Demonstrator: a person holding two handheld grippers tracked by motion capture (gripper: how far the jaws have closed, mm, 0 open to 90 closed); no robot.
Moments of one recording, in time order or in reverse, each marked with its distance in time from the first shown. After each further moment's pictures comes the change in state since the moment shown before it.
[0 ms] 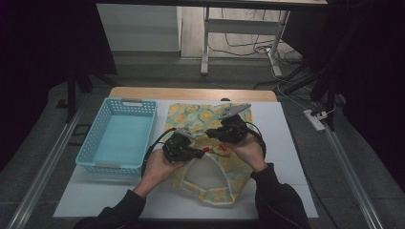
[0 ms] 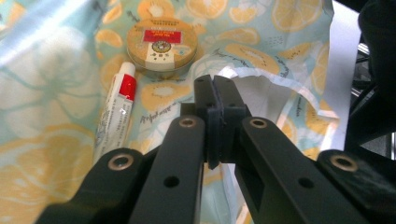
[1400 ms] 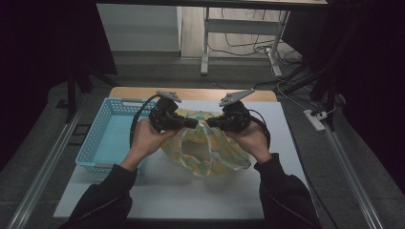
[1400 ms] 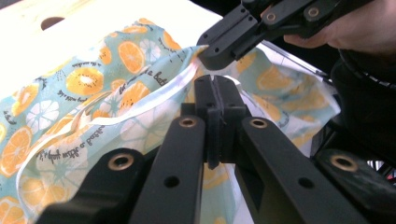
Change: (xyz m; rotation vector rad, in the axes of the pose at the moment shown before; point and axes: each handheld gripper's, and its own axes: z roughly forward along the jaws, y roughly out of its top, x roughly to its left) left arm 0.028 0.058 -0.081 -0.109 -0.031 -0.033; right arm 0.003 0.042 -0.029 -0.005 -0.026 -0.008
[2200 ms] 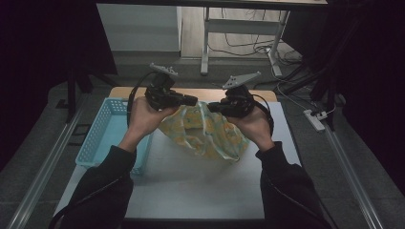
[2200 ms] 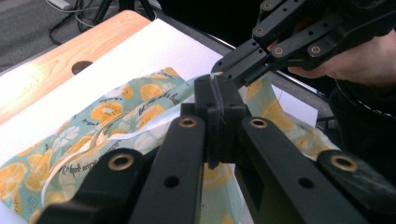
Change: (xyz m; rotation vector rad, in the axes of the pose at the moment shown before) left arm 0.010 0.048 -0.034 -0.075 0.016 0.005; right arm -0.009 0.036 -0.023 -0.061 -0.033 -0.012
